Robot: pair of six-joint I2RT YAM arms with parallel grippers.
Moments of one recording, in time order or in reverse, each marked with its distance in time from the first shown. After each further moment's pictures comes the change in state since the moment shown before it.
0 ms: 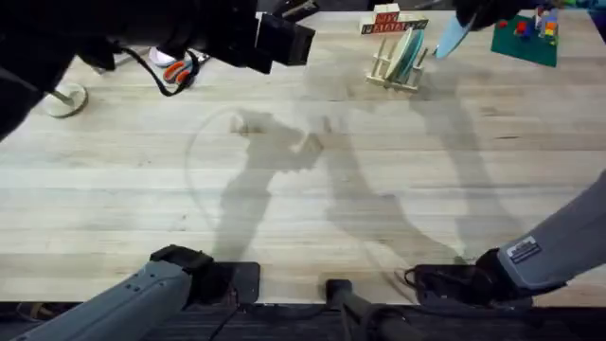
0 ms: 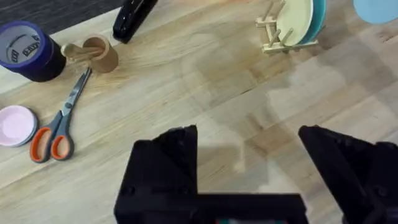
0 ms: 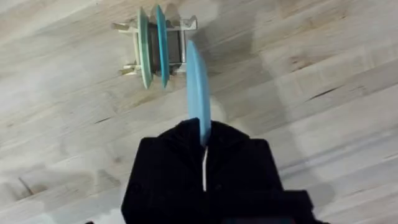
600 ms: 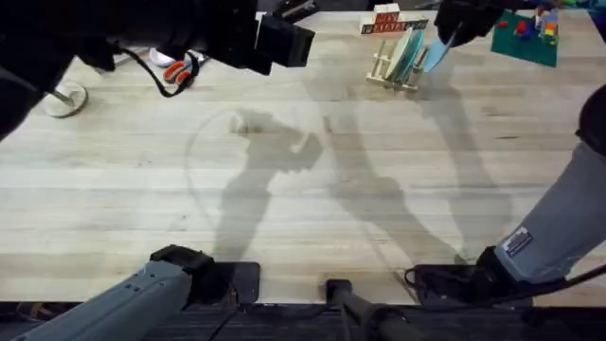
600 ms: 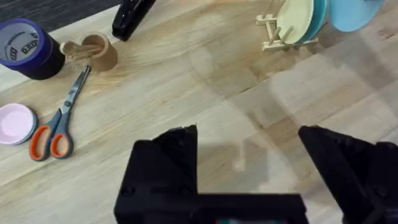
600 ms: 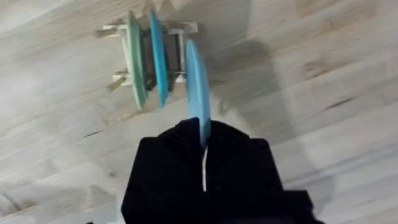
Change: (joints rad) left arm 0.000 0.000 0.000 -0.007 0.000 0.000; right arm -0.032 0.142 0.002 0.049 -0.038 -0.024
